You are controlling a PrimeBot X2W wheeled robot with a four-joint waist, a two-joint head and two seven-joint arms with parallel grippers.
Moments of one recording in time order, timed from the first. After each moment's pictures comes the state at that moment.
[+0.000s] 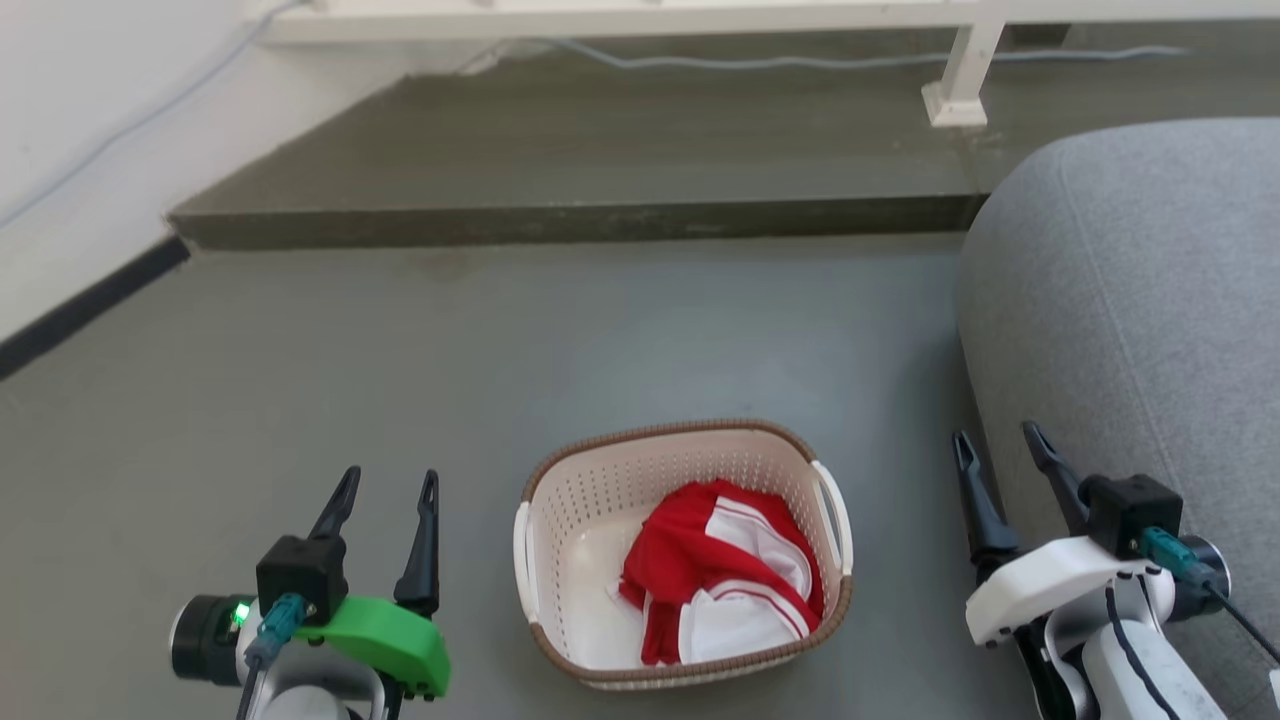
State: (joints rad) left arm -0.08 0.11 -0.31 0.28 -0.29 0.04 -0.25; right arm -0.03 -0.10 0.15 0.32 0.18 0.02 -0.25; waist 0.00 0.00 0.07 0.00
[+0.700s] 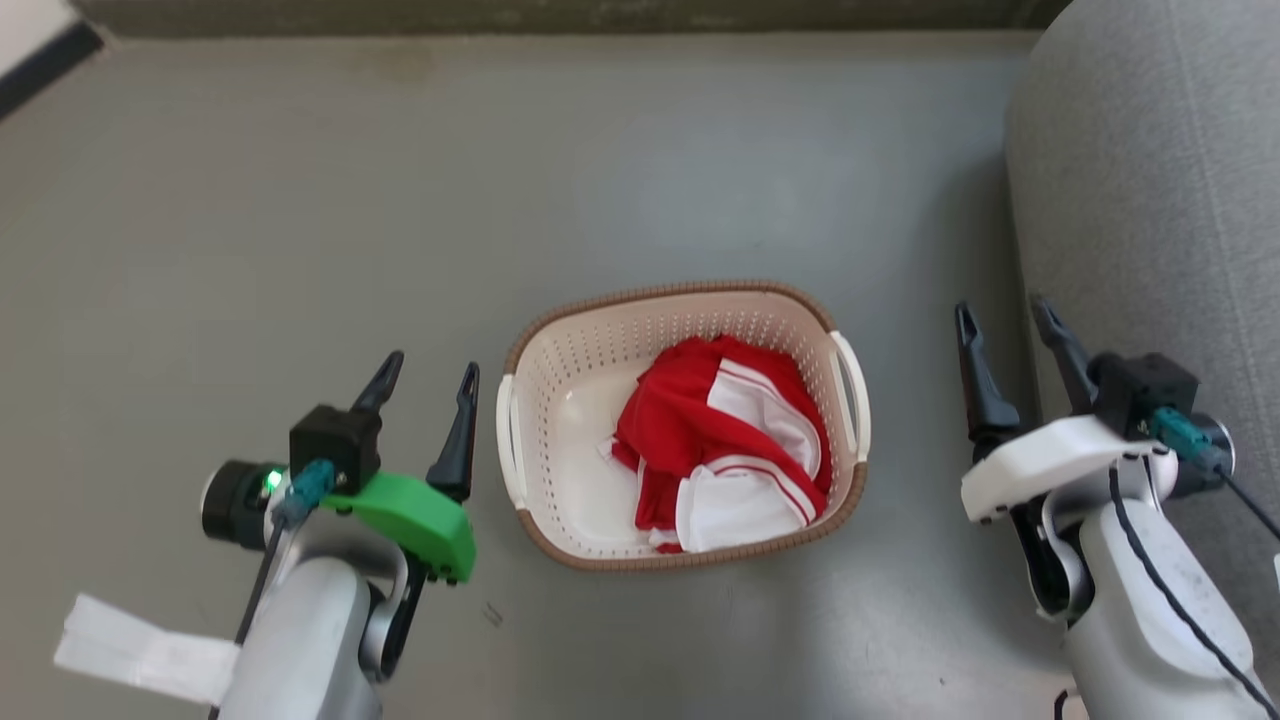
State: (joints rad) left arm -0.31 0.08 -0.36 0.39 -0.29 -0.04 -0.21; right arm -0.23 -0.10 0.13 0.37 0.17 0.03 -0.25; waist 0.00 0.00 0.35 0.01
